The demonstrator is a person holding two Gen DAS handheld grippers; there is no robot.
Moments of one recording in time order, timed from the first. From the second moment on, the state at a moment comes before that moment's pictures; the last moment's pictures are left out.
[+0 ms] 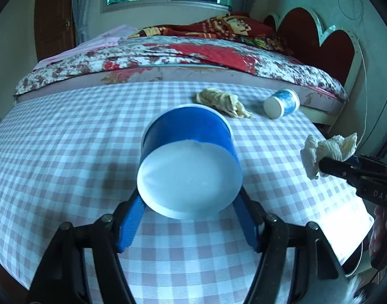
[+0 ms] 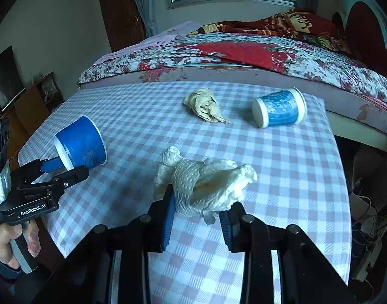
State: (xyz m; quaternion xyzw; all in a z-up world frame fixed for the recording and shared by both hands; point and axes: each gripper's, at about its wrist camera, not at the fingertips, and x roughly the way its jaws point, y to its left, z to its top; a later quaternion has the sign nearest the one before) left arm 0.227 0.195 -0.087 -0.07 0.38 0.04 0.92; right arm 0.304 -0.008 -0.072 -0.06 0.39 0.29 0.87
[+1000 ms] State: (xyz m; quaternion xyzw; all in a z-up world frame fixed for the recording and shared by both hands) left arm 0.302 0.208 -0.117 -0.07 0.41 0.04 0.91; right arm 0.364 0.016 -0.105 -0.05 0.43 0.28 0.86
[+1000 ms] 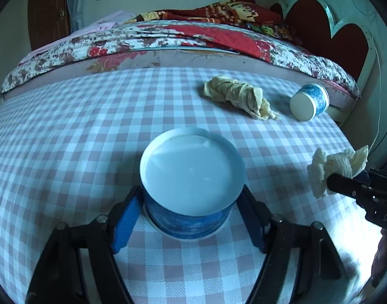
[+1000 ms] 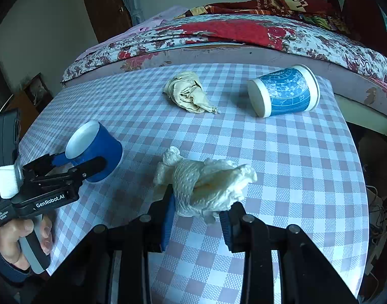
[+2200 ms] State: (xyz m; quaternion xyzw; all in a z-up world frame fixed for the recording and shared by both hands) left arm 0.168 0.036 -0.016 0.00 0.31 -0.06 0.95; right arm 0.195 -0.168 -0.011 0.01 0.34 0.19 0.92
